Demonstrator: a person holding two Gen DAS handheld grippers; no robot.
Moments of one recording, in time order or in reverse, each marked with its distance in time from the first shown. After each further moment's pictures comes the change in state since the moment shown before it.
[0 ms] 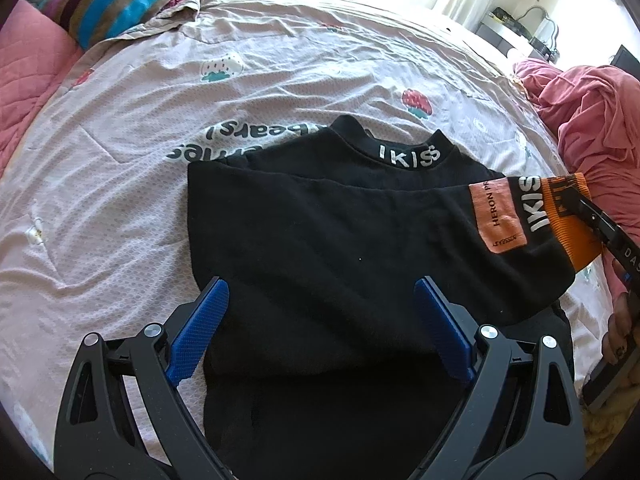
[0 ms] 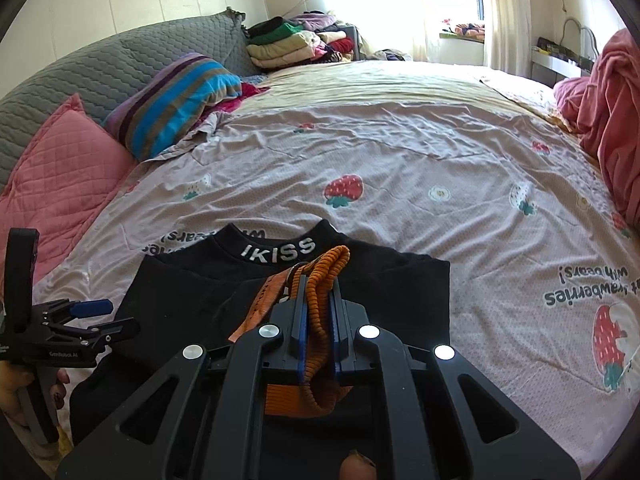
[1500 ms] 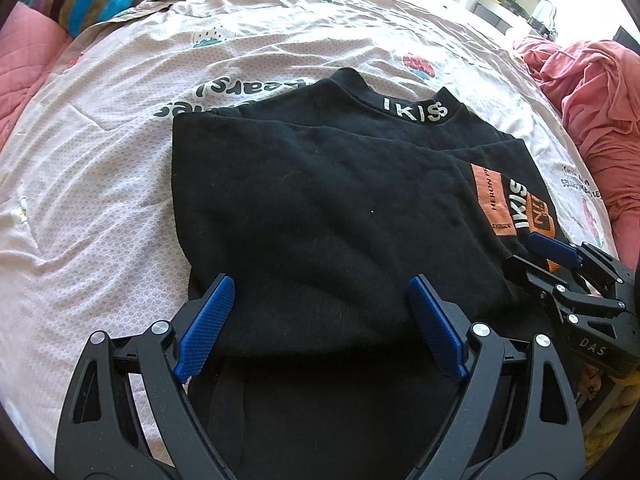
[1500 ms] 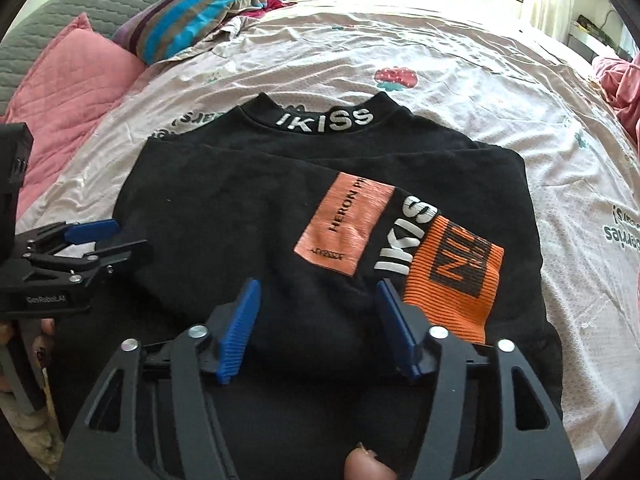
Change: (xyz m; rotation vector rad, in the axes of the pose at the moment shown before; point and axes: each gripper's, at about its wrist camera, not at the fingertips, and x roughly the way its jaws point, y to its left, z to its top) left arm 0.022 0.001 -0.025 0.038 0.049 0.012; right arm 0.050 0.048 -0.064 -0.088 0.260 0.032
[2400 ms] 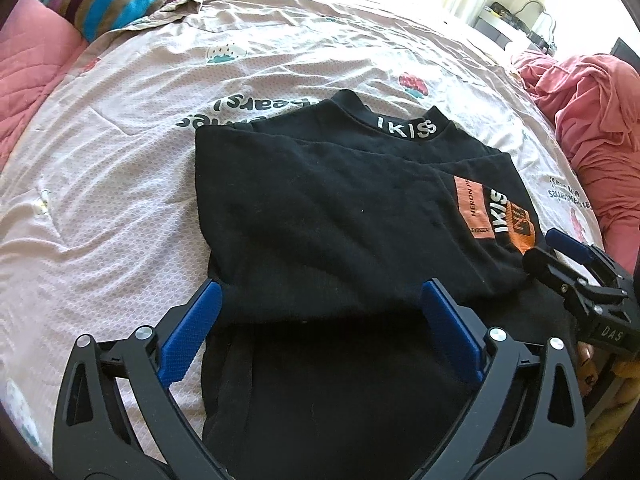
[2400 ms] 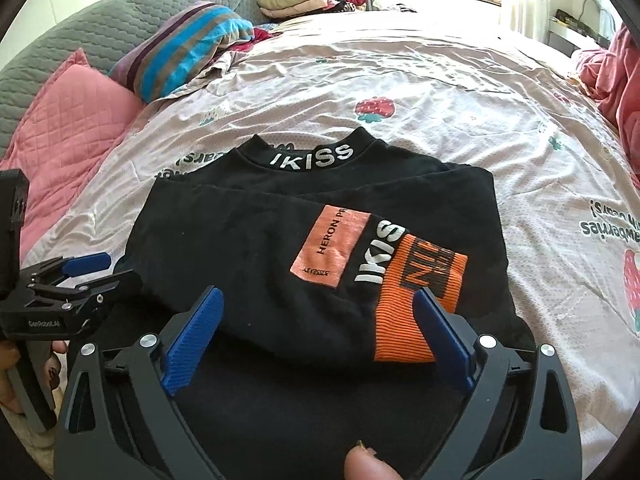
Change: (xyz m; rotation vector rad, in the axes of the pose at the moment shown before) left arm -0.031 -0.001 -0.009 -0.023 -0.049 -0.001; right arm -0.036 -0.009 0.003 0.070 -0.093 0.001
